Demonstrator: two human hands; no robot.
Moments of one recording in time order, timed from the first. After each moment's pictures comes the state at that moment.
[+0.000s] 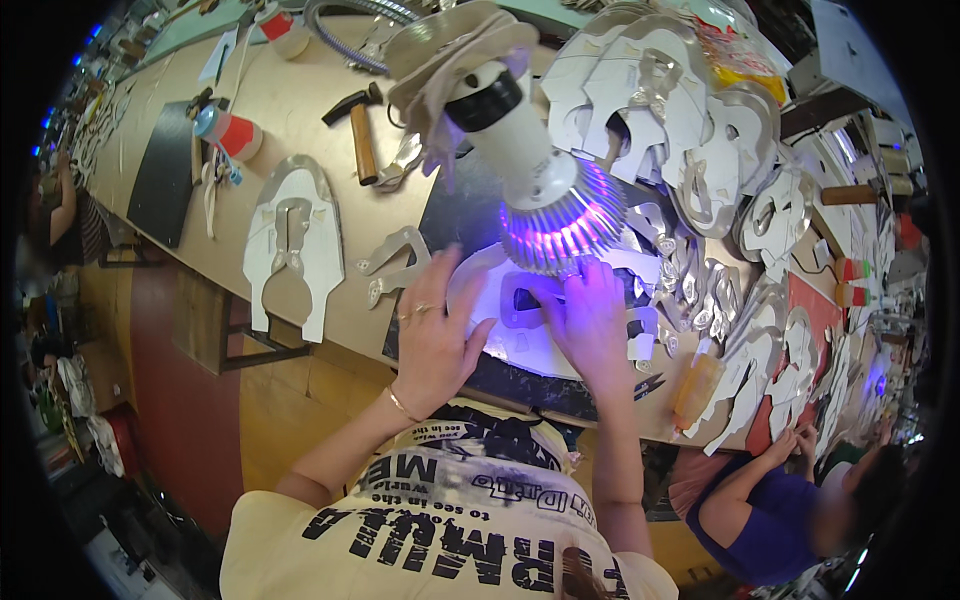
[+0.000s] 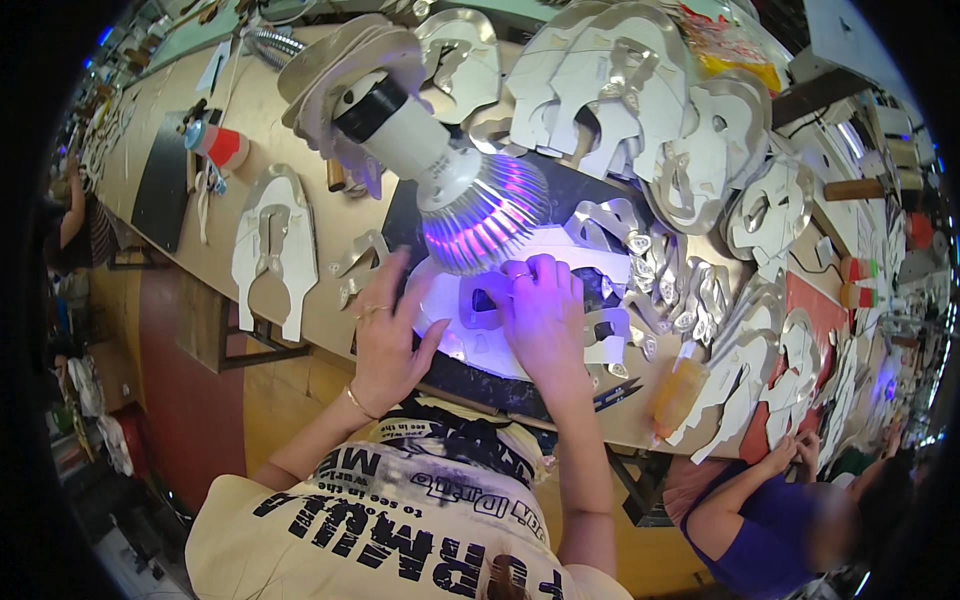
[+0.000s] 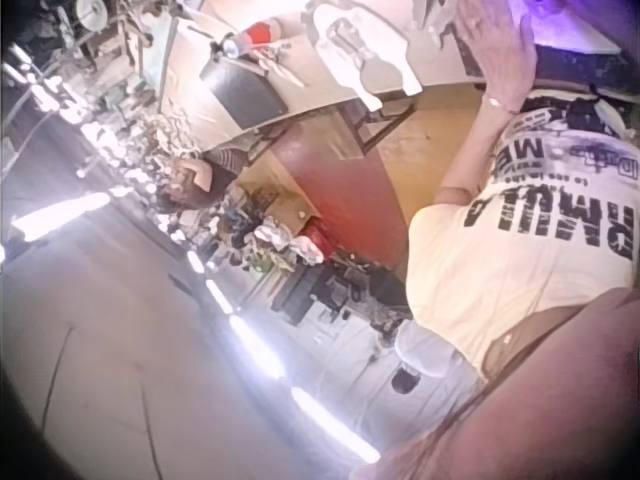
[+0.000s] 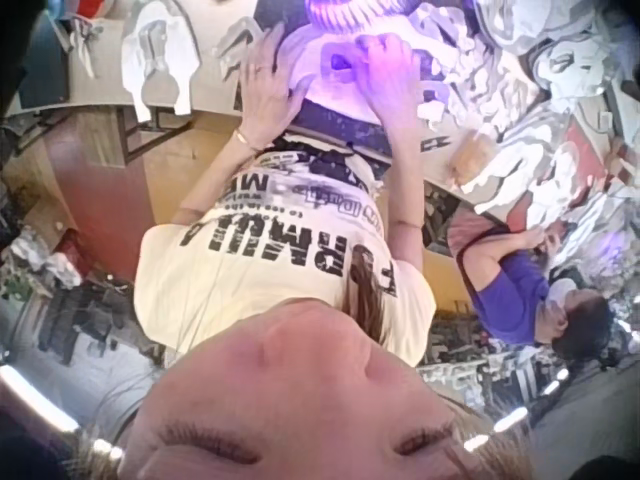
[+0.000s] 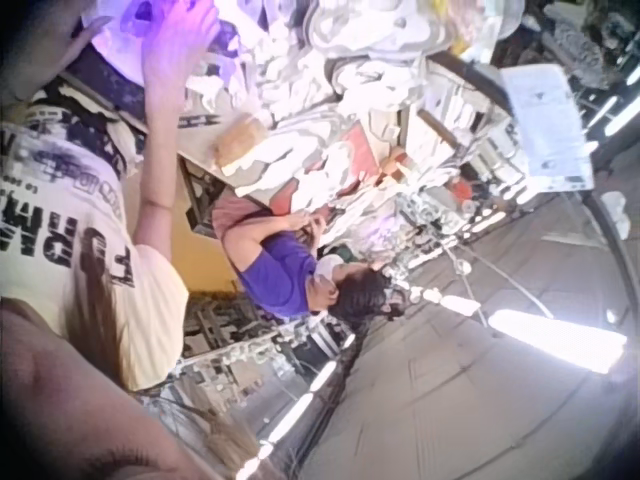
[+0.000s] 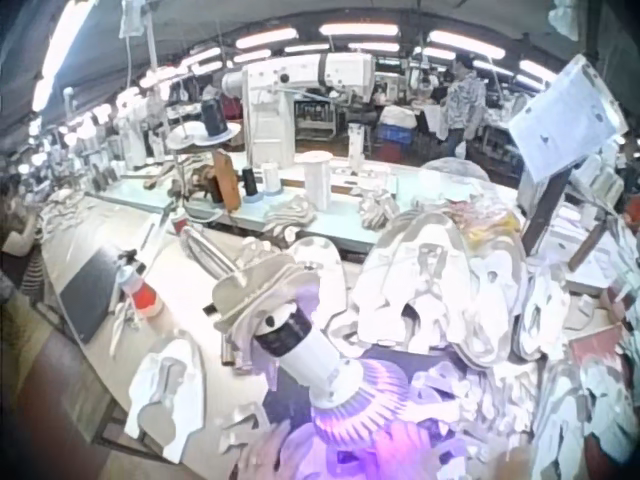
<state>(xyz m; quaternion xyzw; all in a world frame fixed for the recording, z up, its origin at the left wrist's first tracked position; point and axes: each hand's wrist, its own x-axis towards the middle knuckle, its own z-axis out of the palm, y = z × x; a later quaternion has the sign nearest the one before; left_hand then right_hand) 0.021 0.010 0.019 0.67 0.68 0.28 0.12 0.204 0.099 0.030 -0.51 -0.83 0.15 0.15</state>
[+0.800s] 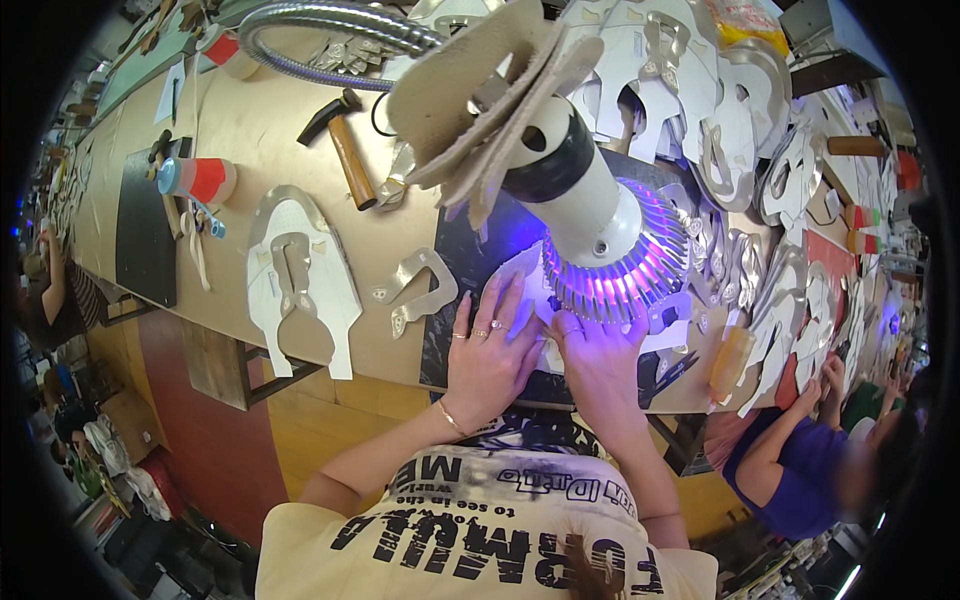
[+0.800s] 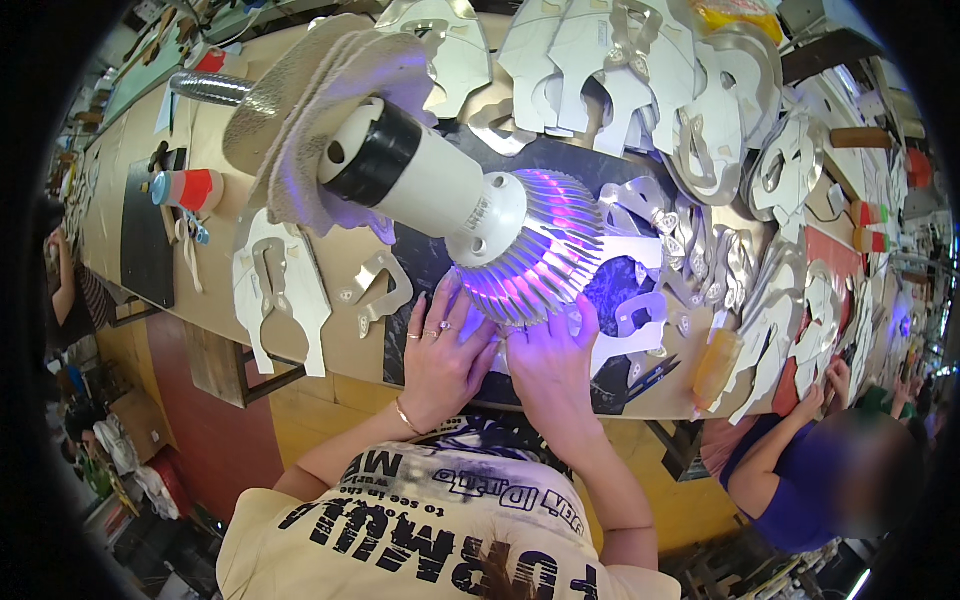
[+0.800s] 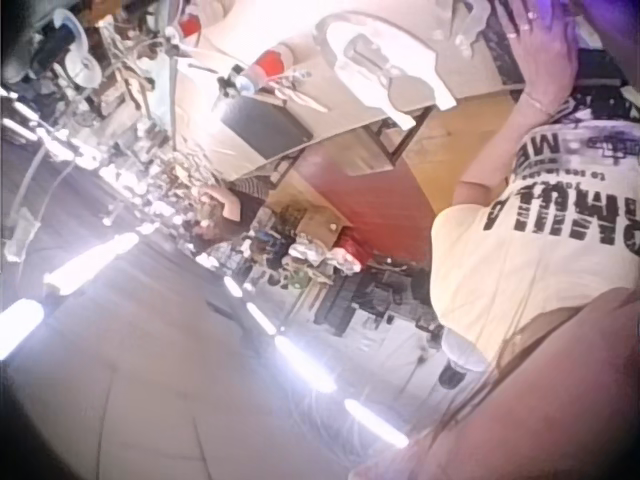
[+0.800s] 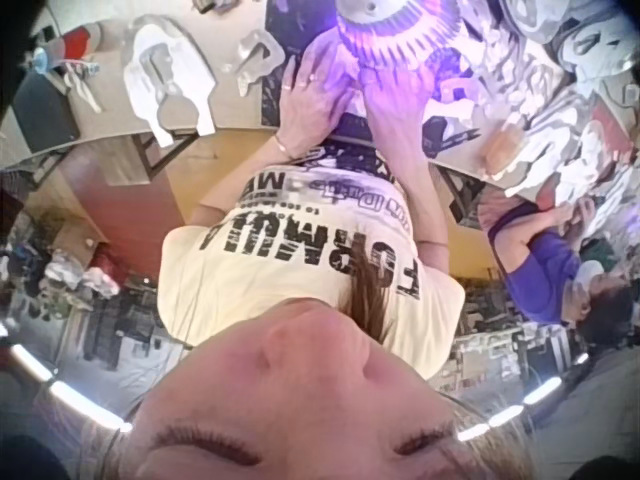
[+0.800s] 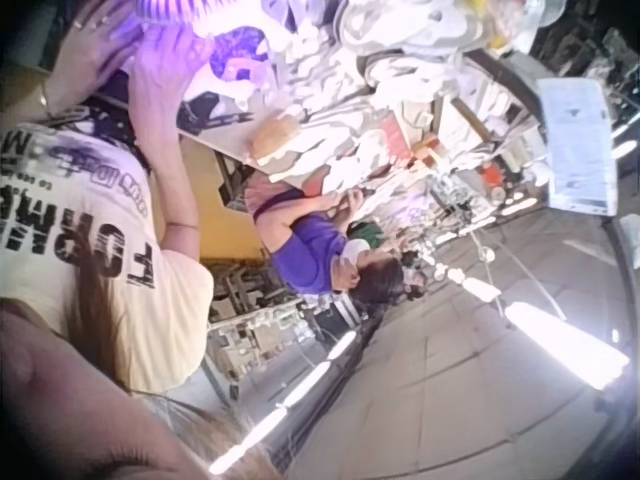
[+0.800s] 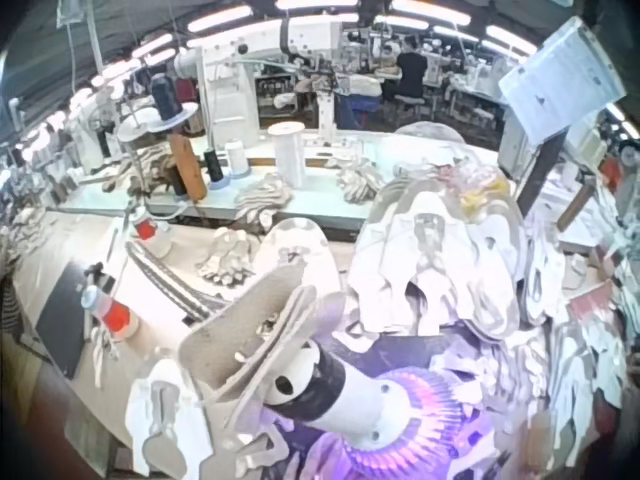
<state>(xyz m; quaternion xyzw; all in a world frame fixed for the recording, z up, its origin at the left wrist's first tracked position) 0.016 0.019 -0.006 0.76 0.60 0.19 0.17 0.173 0.055 0.041 -0.50 -0.86 0.04 0.05</state>
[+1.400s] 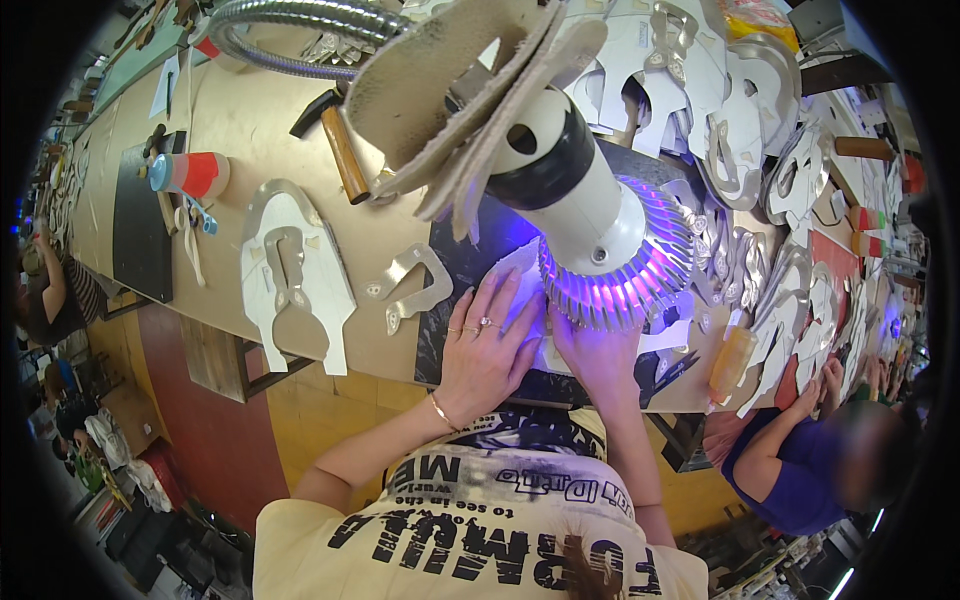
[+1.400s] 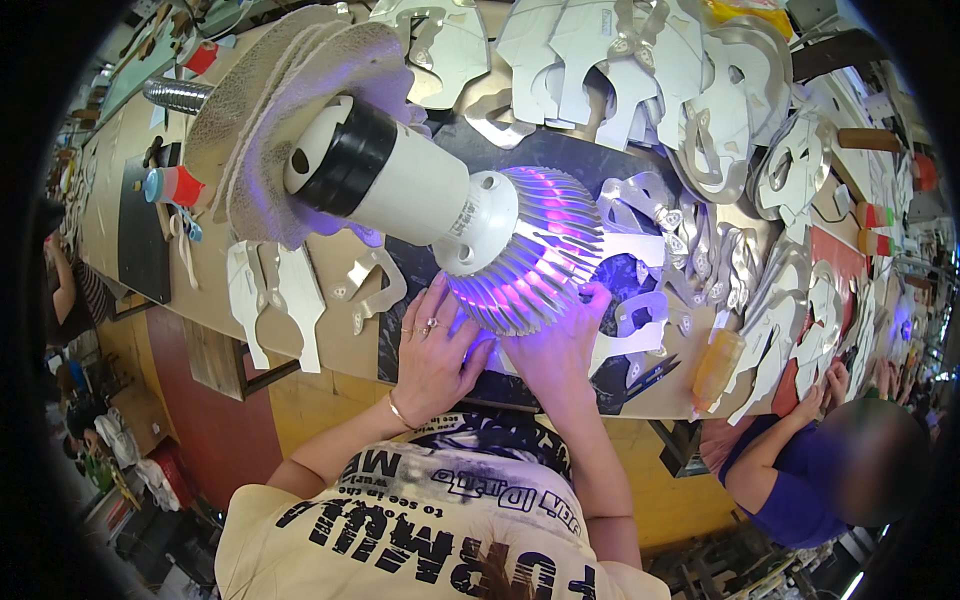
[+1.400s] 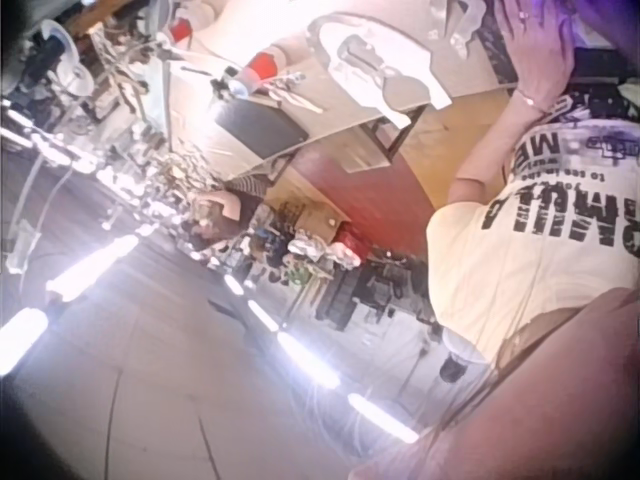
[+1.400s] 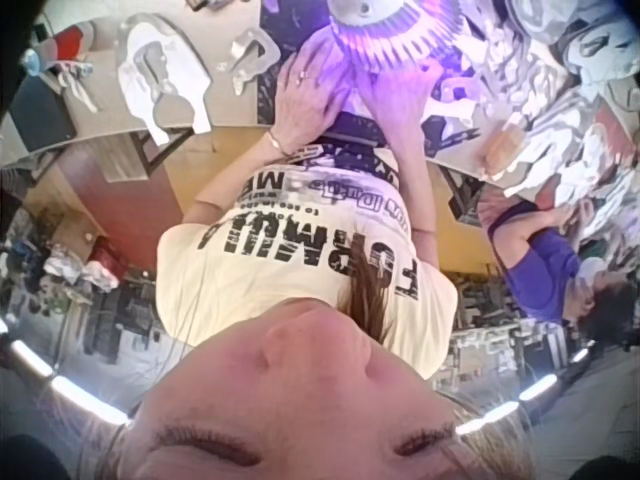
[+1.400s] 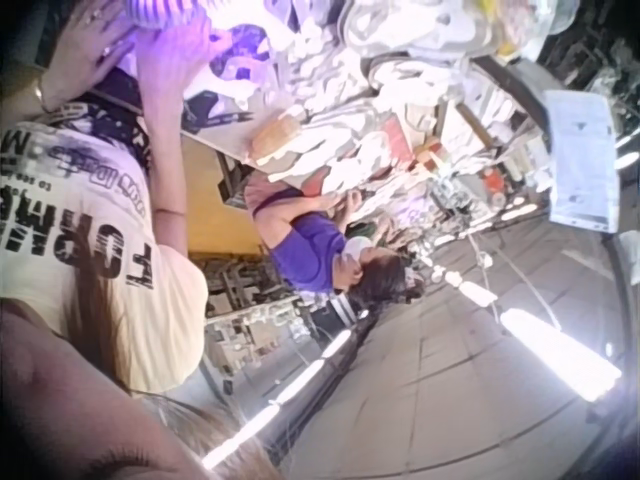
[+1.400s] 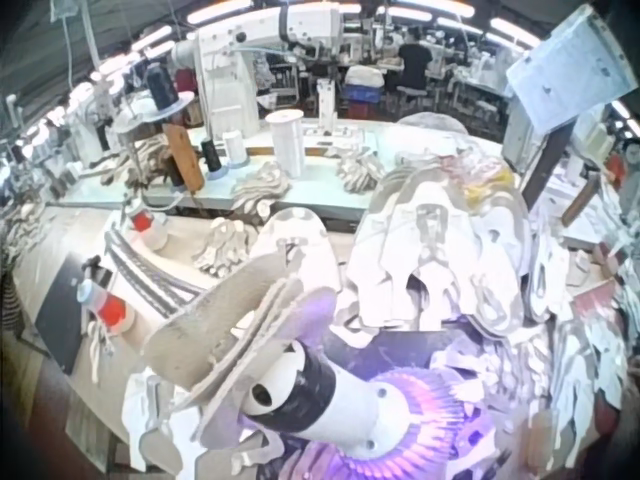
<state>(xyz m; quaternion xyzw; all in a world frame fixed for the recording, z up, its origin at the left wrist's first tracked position) 0.014 0.021 -0.008 0.76 0.60 0.19 0.18 0.174 0.079 0.010 -0.54 -0.82 0.07 0.17</state>
